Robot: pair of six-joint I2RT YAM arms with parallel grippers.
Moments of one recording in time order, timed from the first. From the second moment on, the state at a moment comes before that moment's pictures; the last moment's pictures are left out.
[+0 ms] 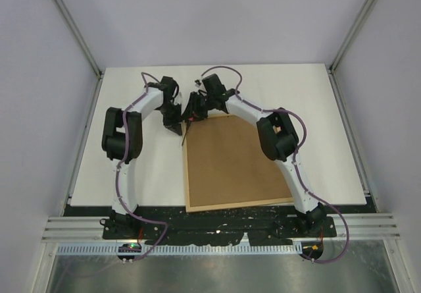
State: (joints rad) left arm -0.26 2.16 1.69 -0.94 0.25 -0.31; right arm 0.61 2.42 1.99 -0.32 -0.59 0.76
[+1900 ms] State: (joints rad) left arm -0.40 2.07 1.74 -0.67 1.12 -0.23; right arm 0.27 2.12 1.51 0.42 -1.22 1.04
